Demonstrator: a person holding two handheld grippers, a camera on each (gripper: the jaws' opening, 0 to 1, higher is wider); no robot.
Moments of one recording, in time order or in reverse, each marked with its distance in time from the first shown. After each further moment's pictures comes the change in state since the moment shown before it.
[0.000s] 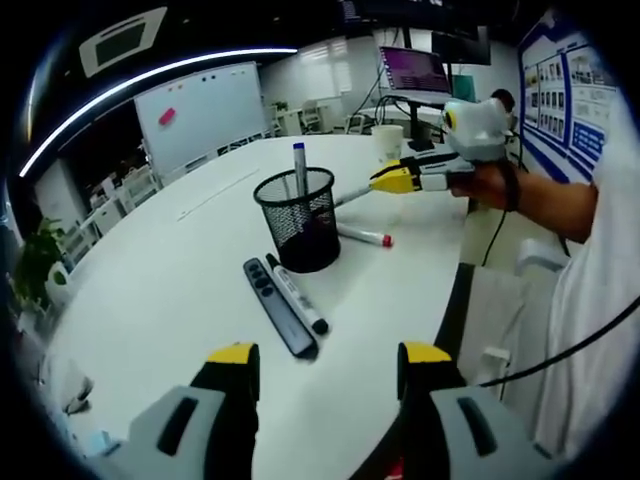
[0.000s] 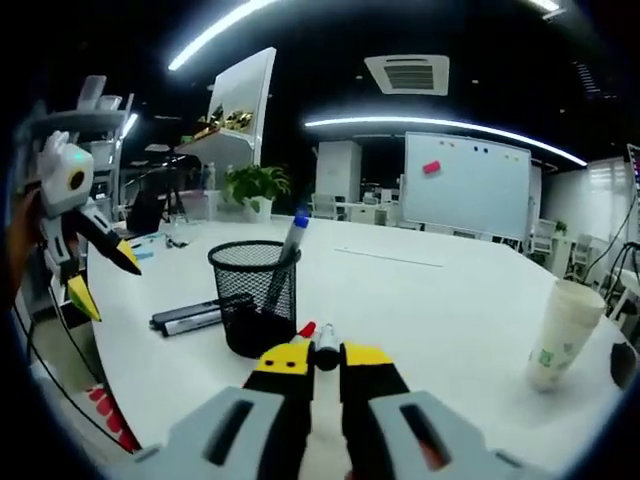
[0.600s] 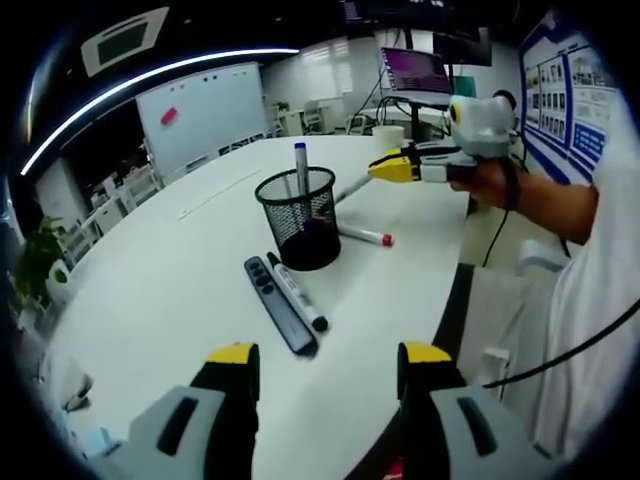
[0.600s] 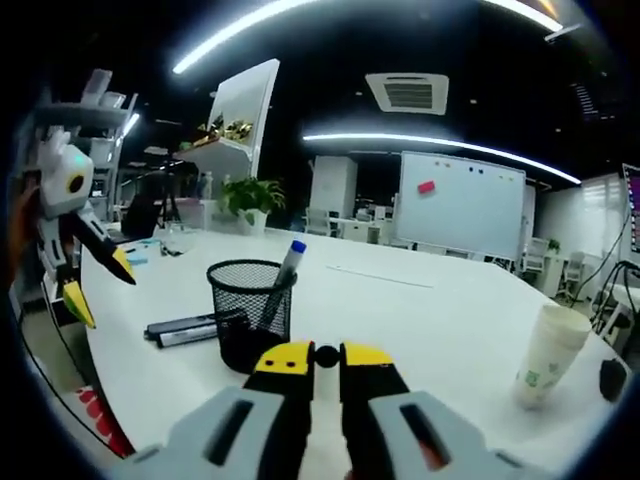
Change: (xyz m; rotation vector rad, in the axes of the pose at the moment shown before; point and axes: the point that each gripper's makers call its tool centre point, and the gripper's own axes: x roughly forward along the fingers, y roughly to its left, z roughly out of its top) left arm -0.003 -0.001 -0.002 -0.006 -0.001 0.004; right arm -0.004 -0.003 0.019 -0.040 -0.070 -0.036
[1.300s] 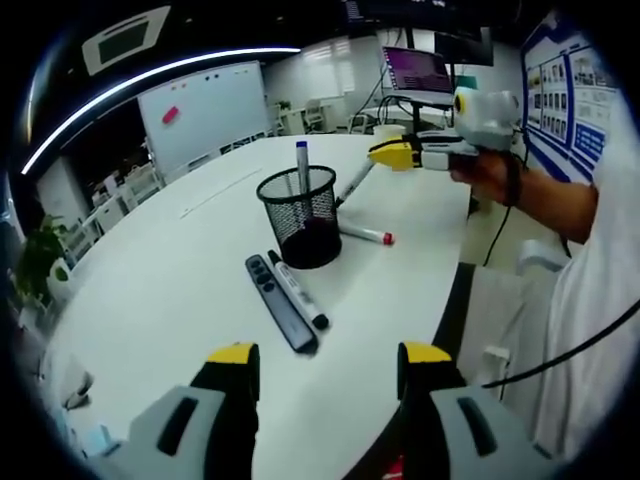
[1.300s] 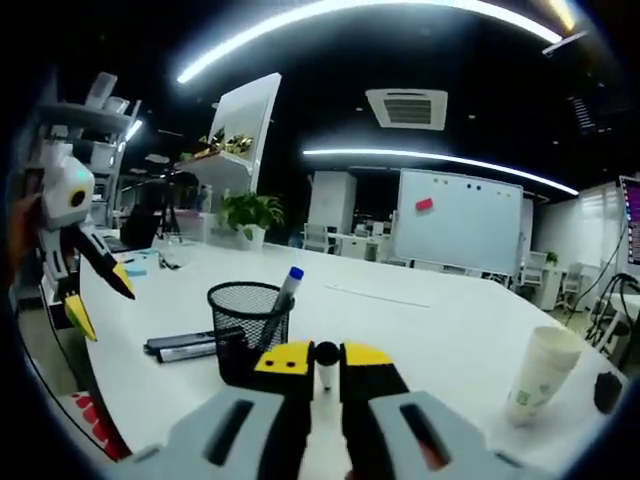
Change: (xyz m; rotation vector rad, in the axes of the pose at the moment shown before) left arm 0.000 0.000 -0.001 -0.003 0.005 0.005; right arm -0.004 -0.003 0.022 -0.020 -0.073 -0.009
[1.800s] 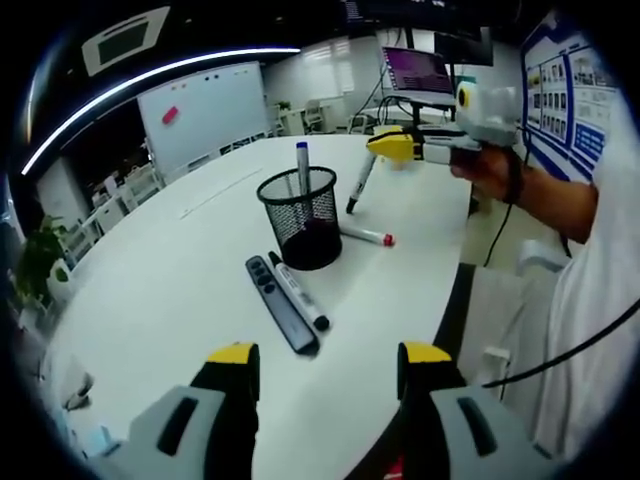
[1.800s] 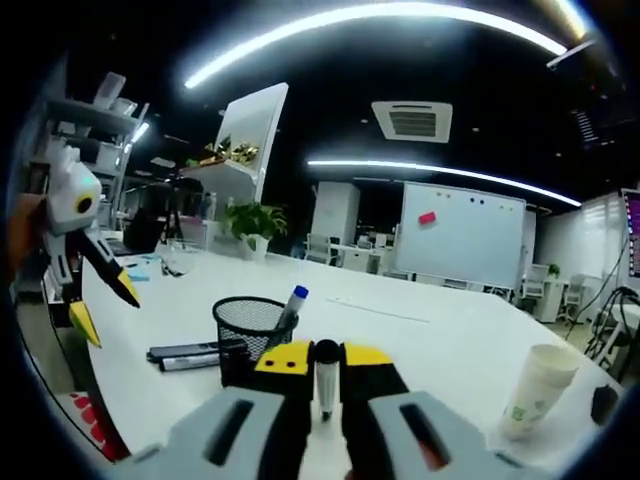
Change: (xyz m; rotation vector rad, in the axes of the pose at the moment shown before) left arm 0.000 0.001 0.001 0.001 -0.001 0.002; right arm -0.001 0.004 0.016 -0.022 -0.045 0.011
